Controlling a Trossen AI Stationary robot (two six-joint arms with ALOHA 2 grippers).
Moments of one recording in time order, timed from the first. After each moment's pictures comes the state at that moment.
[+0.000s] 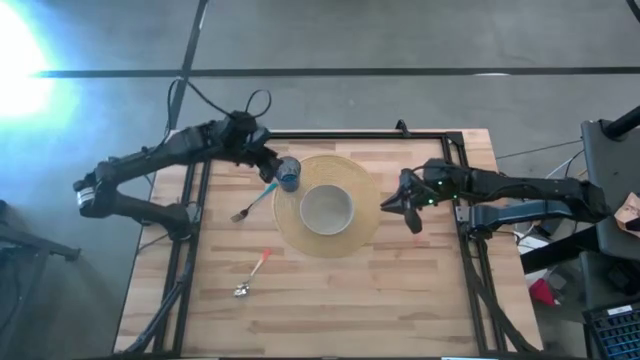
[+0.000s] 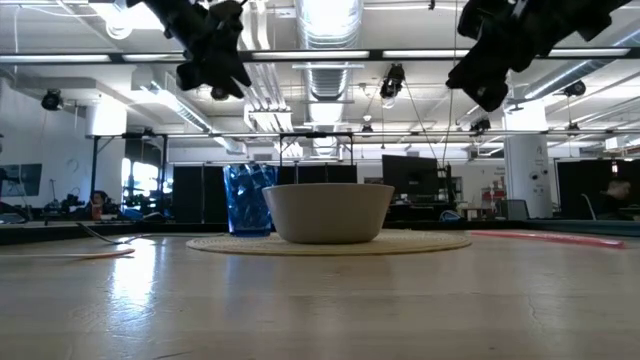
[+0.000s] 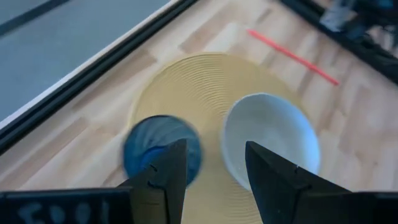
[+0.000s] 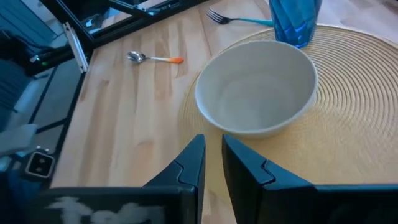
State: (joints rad) left arm 0.44 1.16 1.16 -0.69 0.04 -0.28; right arm -0.19 0.87 0.64 -0.31 -0.26 0.30
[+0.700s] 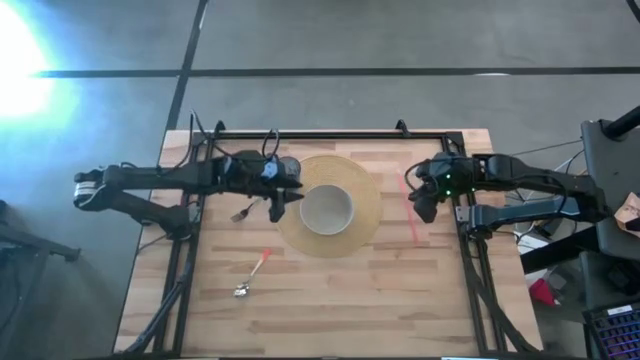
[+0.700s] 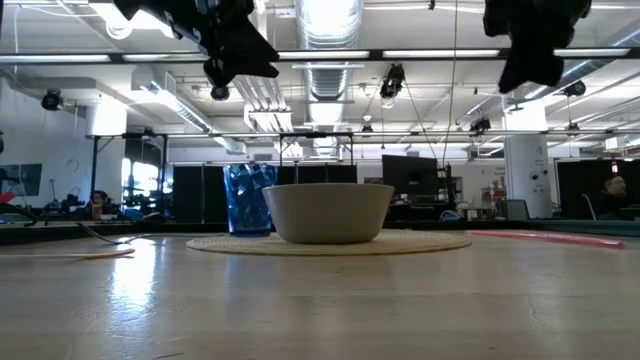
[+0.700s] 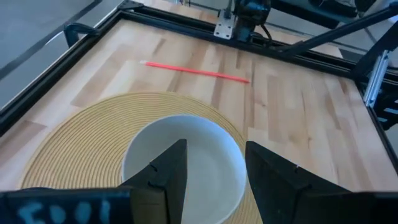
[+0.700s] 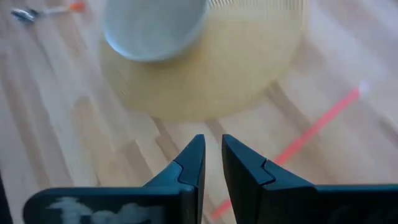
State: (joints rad) left arm 0.15 1.15 0.92 -0.23 0.04 -0.17; right arm -0.18 0.88 0.93 -0.99 -0.02 0.49
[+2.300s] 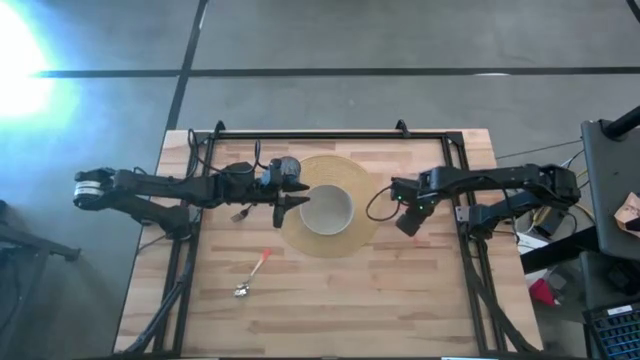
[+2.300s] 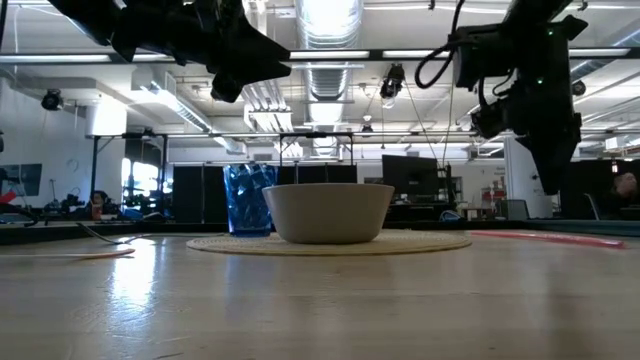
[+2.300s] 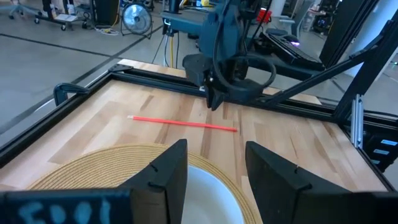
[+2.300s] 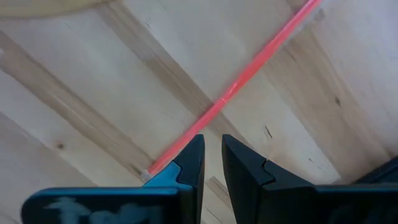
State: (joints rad) left arm 0.13 1.15 0.65 0.34 0.04 -0.15; right arm -0.18 1.29 0.79 -1.04 0.00 0.57
